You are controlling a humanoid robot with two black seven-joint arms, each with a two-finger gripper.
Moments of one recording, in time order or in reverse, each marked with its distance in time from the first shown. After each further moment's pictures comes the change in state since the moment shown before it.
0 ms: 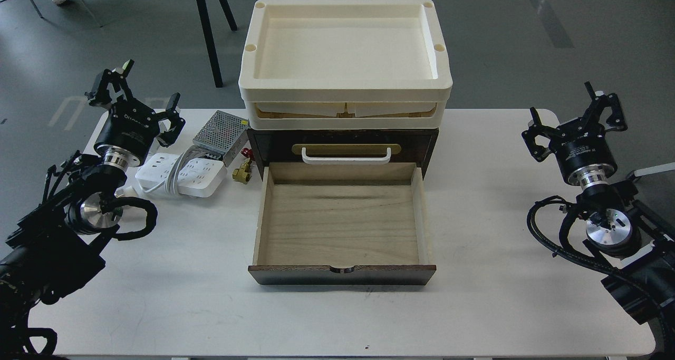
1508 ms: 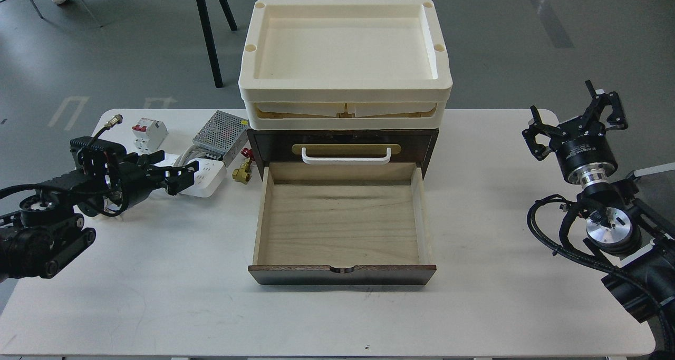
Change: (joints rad) left arm -0.065 0.165 0.436 0.009 1.785 0.626 0.075; right arm 0.005 0.000 -0.002 -0.002 -0.001 -0.002 0.002
